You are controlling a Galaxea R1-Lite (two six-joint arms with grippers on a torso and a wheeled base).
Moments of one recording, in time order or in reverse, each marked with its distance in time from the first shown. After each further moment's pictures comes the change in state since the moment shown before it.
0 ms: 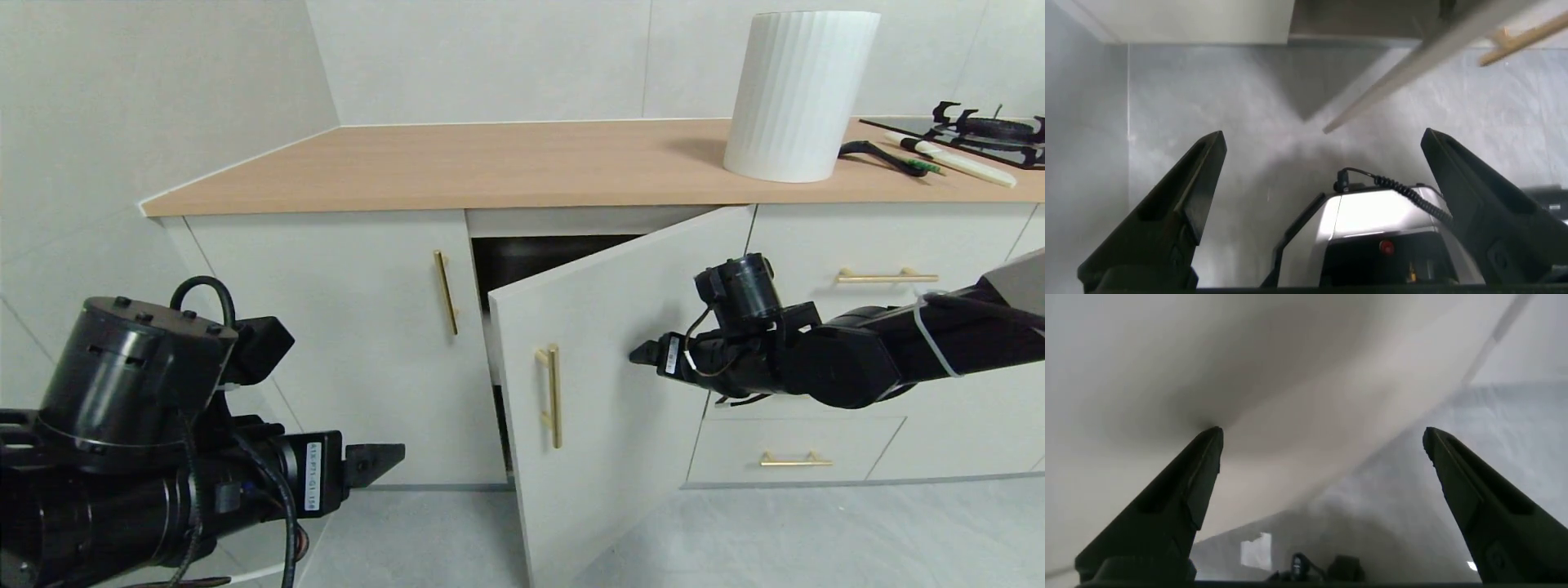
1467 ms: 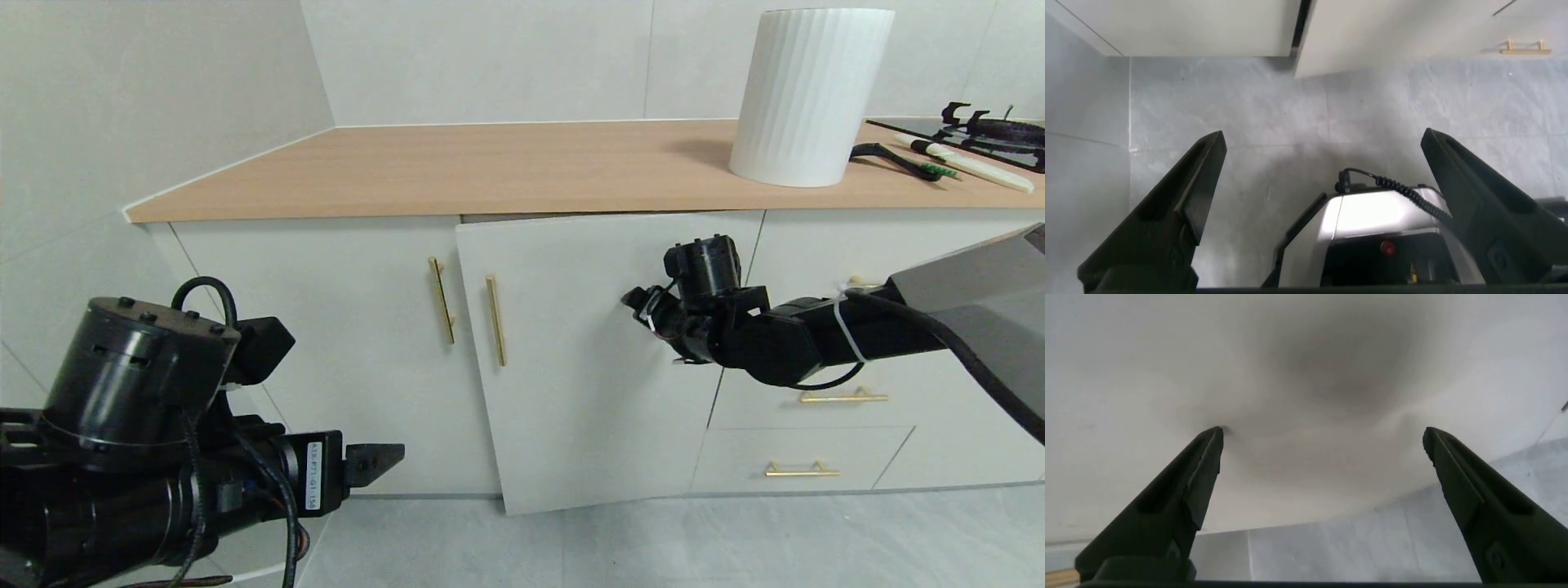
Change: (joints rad) left arm 0.000 0.003 0.000 0.000 0.005 0.000; right arm 0.005 0.161 -0.231 -0.130 -0.211 0.274
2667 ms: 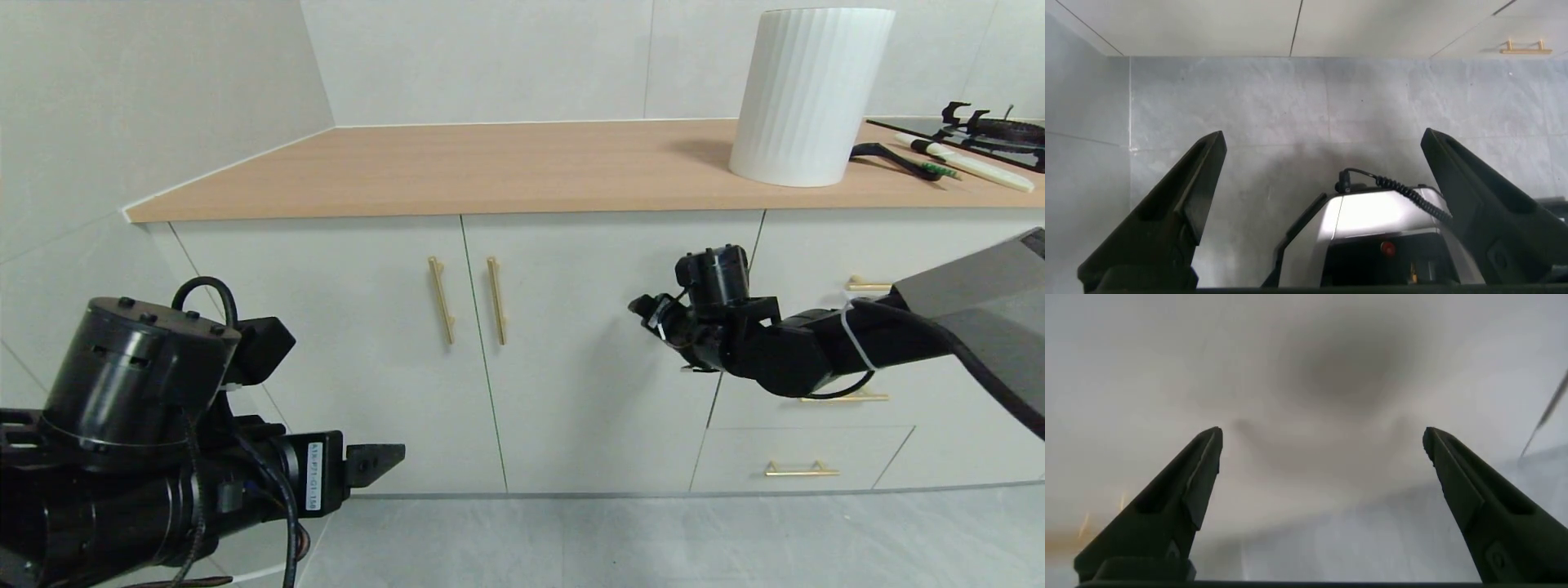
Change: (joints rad) left arm 0.001 0.000 0.000 0.000 0.000 0.000; right arm -0.008 -0.033 0.110 -0.062 0.071 -0.010
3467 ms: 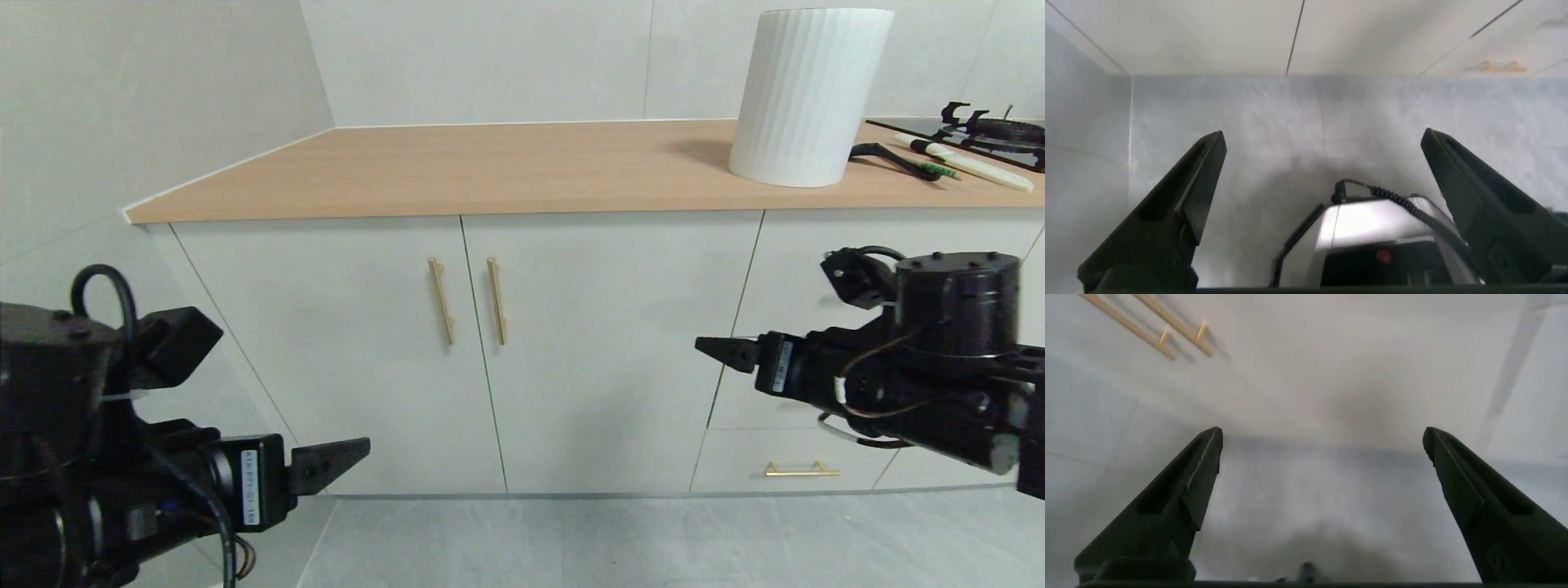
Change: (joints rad) left arm 0.011 -0.164 0.044 0.000 0.006 0.033; right arm 0.002 -0.598 0.663 -0.204 0.173 -0.410
